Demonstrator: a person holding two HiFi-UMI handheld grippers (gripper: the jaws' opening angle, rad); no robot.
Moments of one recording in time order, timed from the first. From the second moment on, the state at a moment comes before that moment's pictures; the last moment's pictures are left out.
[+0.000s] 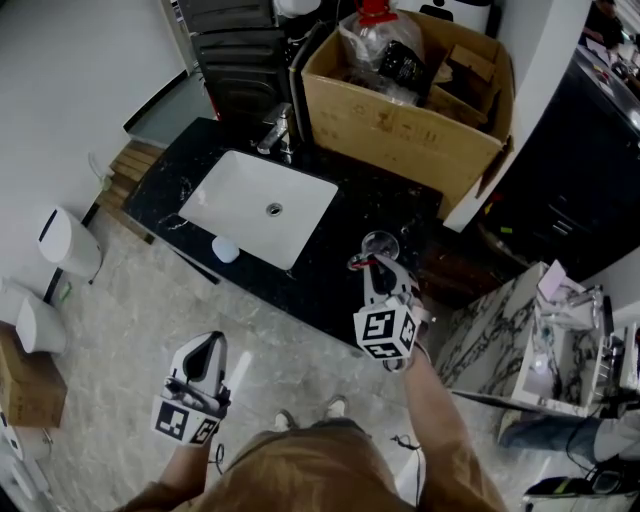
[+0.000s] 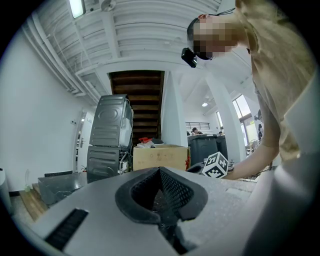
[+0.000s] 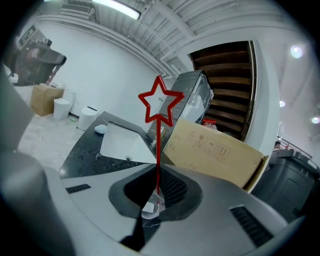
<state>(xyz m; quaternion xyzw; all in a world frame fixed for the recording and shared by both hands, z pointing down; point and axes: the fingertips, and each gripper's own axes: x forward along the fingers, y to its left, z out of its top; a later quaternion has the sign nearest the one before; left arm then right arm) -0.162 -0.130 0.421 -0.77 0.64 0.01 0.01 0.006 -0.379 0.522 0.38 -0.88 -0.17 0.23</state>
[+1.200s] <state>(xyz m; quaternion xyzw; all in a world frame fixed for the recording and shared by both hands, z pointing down) -0.147 -0.135 0.417 -0.81 0.59 0.02 0.02 0.022 -0.352 0.464 0.41 -0.88 -0.17 0.19</state>
